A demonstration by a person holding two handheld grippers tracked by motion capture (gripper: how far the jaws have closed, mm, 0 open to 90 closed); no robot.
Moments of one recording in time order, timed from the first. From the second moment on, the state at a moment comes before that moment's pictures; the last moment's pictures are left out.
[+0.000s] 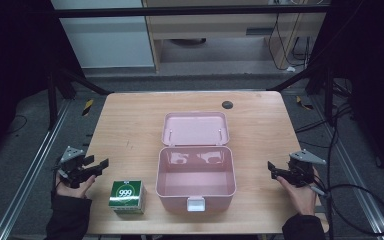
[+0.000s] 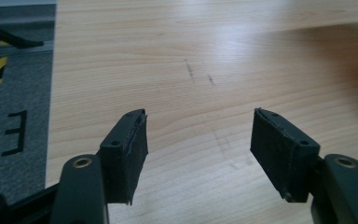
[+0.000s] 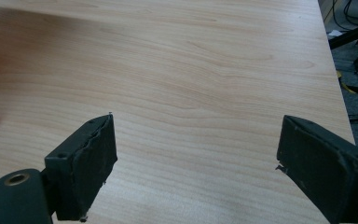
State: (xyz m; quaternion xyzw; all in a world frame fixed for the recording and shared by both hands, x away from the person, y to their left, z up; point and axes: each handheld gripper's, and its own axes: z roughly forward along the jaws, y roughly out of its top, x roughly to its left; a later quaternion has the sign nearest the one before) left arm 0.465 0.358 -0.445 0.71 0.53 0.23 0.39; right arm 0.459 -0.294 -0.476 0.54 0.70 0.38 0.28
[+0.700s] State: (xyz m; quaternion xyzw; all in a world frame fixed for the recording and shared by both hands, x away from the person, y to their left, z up) left arm 0.459 0.339 -0.387 0.83 0.36 0.18 0.39; right arm 0.458 -0.290 -0.475 0.52 0.72 0.36 0.27
